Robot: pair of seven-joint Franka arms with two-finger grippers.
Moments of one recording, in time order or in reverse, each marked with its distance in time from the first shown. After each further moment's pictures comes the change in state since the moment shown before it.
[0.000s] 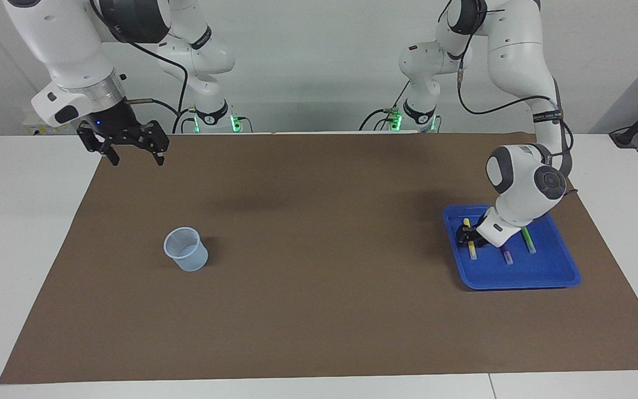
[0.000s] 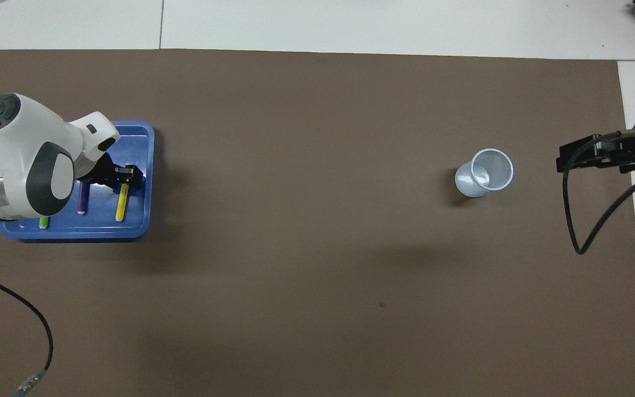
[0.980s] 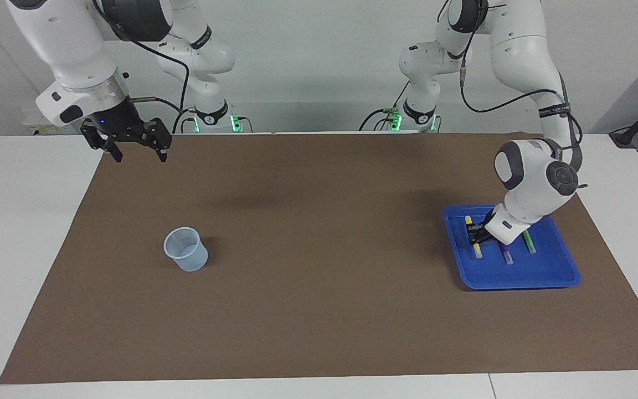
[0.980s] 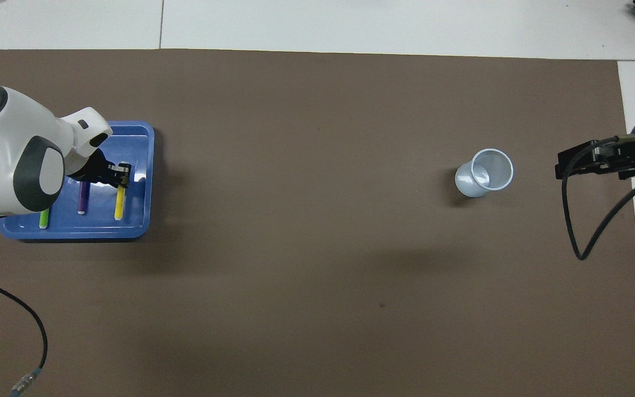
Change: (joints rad) left arm 0.016 -0.024 0.004 0.062 -0.015 -0.072 0.000; right arm 0.005 -0.007 0.011 0.000 0.000 -0.041 0.000
